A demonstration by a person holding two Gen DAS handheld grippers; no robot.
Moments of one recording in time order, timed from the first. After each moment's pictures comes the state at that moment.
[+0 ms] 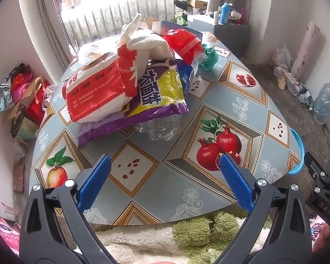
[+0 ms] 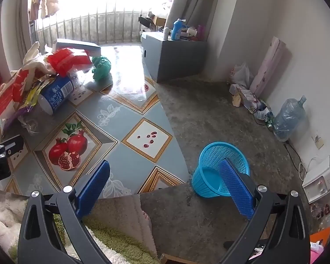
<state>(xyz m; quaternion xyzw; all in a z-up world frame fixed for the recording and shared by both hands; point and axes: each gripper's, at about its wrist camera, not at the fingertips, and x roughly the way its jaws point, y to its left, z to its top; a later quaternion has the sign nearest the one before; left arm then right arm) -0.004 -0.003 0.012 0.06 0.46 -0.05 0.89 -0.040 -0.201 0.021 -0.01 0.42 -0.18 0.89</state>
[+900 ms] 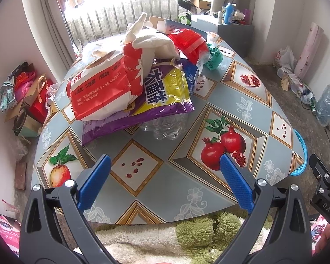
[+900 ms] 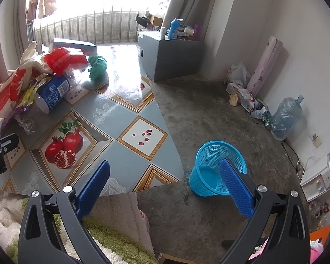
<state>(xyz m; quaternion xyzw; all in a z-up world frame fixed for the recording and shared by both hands) 0.000 0.001 0.005 0.06 0.45 -0.04 0.89 -0.043 -0.206 0.019 -0.01 0.42 -0.18 0.89</state>
